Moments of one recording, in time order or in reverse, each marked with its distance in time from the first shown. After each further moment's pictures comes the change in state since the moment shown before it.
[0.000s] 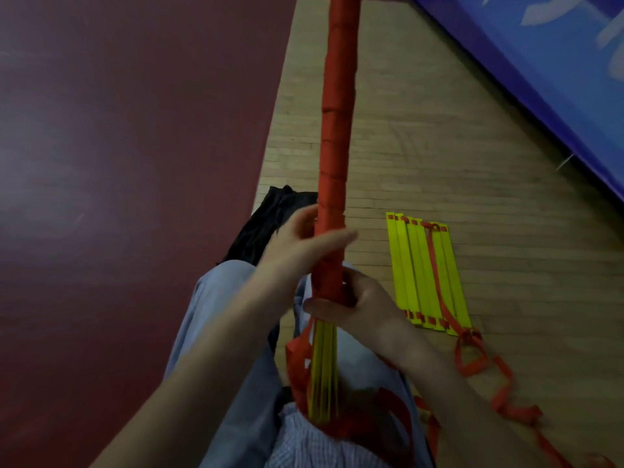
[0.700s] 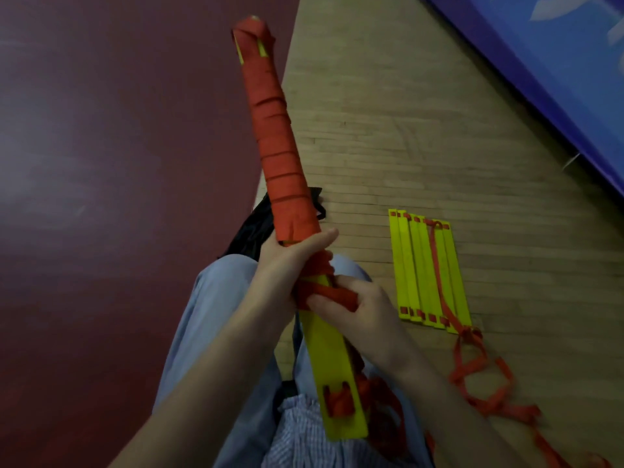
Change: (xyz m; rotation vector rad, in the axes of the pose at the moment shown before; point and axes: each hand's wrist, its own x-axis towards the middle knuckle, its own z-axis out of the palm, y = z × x) left_hand -0.011 -0.015 0.000 -0.283 0.184 -0.111; right_hand -0.012 0.009 0.002 0.091 0.053 -0.179
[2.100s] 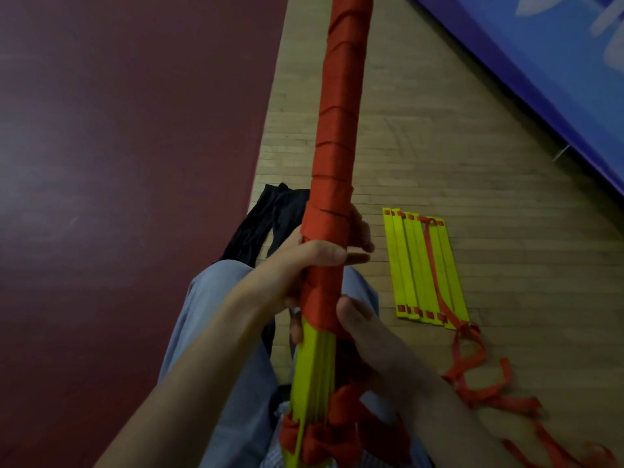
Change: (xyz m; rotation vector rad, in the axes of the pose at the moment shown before) left_hand 0.018 0.005 0.006 -0.017 -0.797 0.188; right_hand -0.019 -0.004 0.002 0.690 -0.298 0.181
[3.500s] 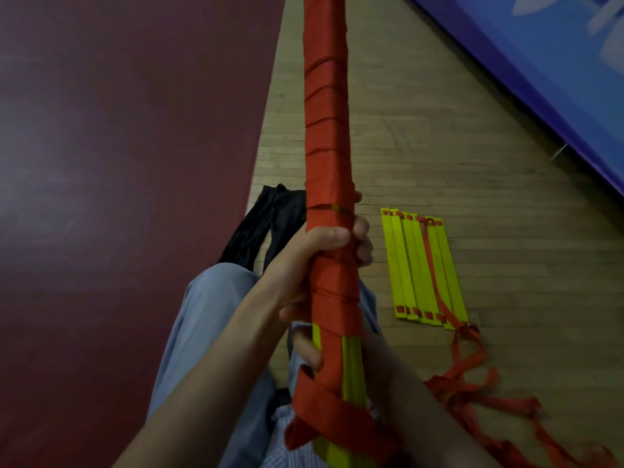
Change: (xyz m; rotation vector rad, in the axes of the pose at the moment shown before) left_hand 0.010 -0.008 0.014 -0.351 0.004 0.038; right_hand 0.019 0.029 -0.022 0.242 -0.217 0.150
